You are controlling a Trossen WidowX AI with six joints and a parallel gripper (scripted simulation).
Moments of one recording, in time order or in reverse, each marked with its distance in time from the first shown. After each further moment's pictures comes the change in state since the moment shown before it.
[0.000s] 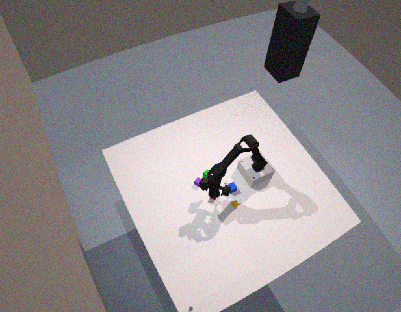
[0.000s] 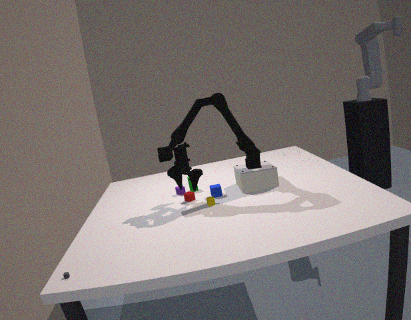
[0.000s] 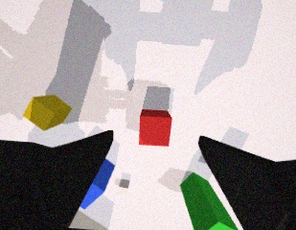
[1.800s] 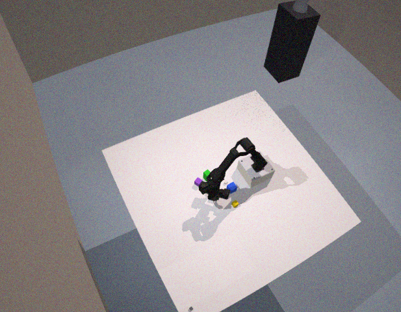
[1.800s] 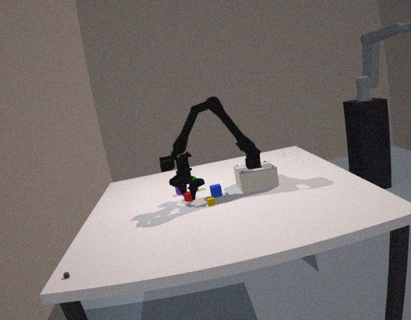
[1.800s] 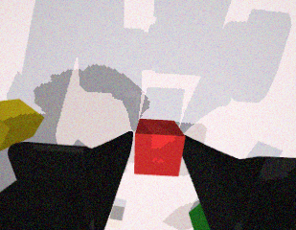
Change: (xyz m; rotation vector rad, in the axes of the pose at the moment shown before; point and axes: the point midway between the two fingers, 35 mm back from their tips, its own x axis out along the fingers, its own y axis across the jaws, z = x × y) arm 0.045 0.000 0.000 0.001 0.001 0.000
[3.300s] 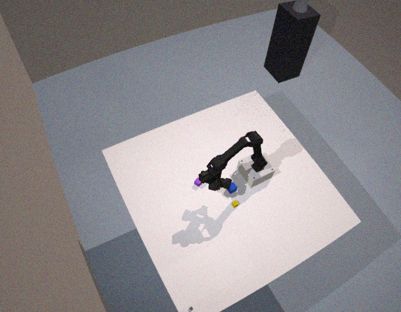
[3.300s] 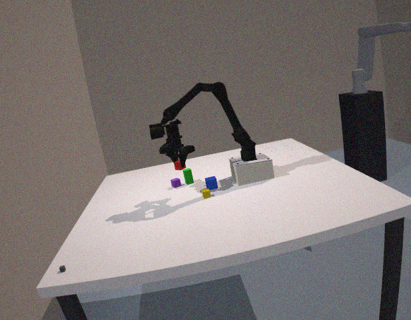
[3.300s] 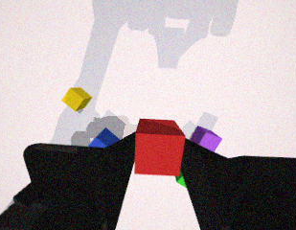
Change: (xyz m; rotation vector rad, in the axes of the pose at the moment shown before) arm -0.118 -0.007 -0.006 -0.010 0.003 0.001
